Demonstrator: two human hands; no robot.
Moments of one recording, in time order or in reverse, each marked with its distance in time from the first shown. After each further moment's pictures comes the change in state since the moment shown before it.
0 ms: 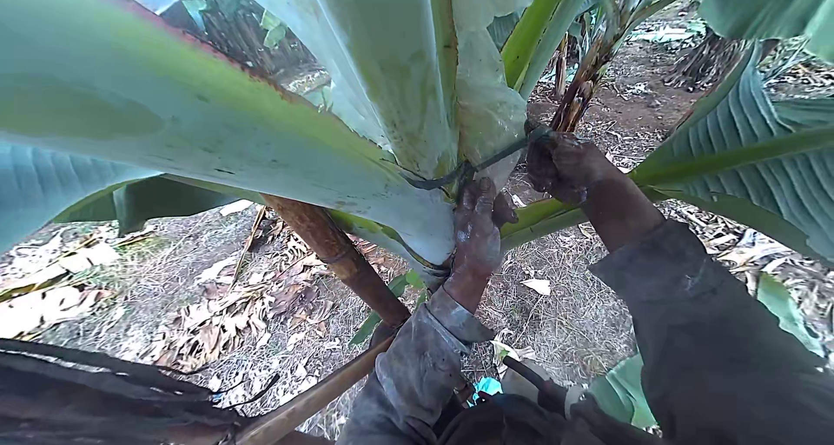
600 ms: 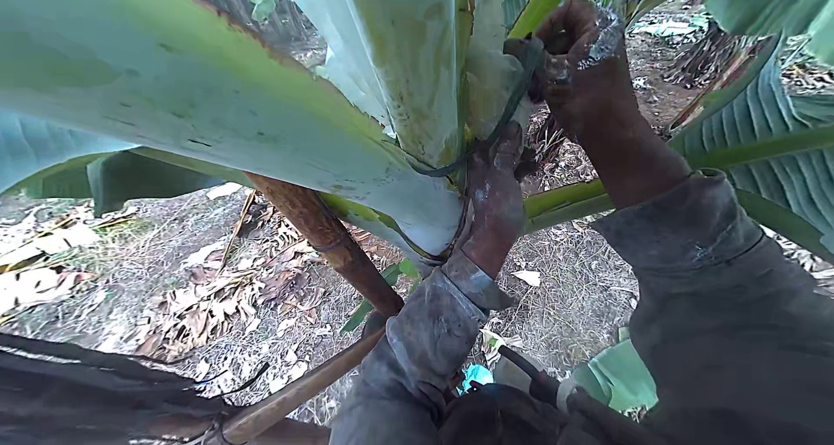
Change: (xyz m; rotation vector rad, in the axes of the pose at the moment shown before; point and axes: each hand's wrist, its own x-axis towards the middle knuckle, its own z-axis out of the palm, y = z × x) left_hand 0.003 0.035 0.037 0.128 0.093 -0.102; right_hand 0.031 -0.064 0.044 -0.564 0.198 -0.532
